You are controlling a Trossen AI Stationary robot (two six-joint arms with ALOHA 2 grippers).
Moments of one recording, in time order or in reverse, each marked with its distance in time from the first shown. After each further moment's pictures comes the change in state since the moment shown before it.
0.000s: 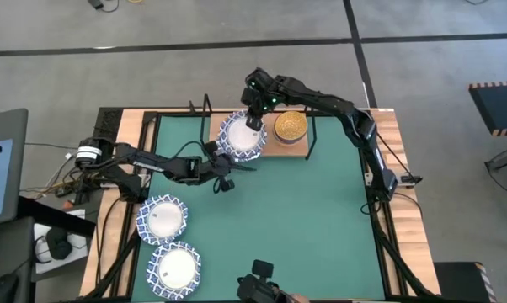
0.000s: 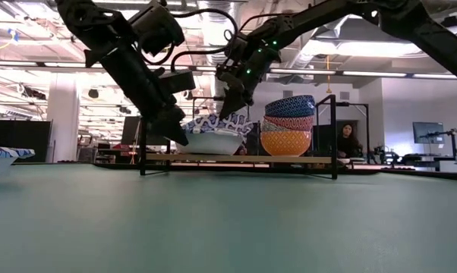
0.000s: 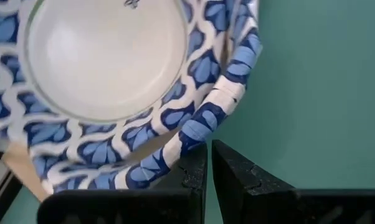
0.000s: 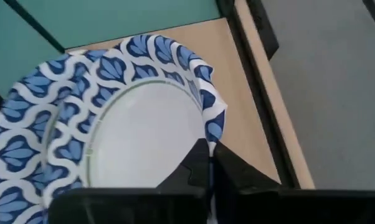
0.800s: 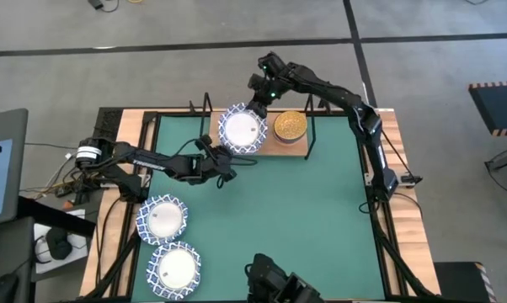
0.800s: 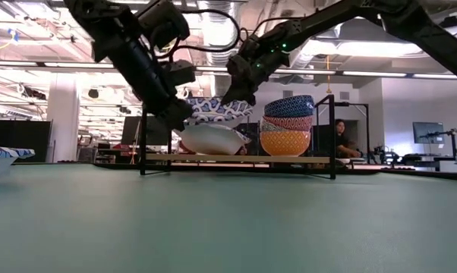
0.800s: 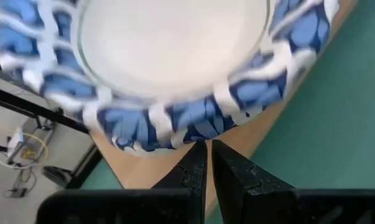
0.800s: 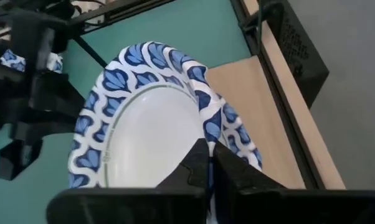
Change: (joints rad) left arm 0.012 0.000 0.061 -0.073 -0.250 -0.059; right arm -0.109 -0.016 0.016 0.031 -0.355 0.060
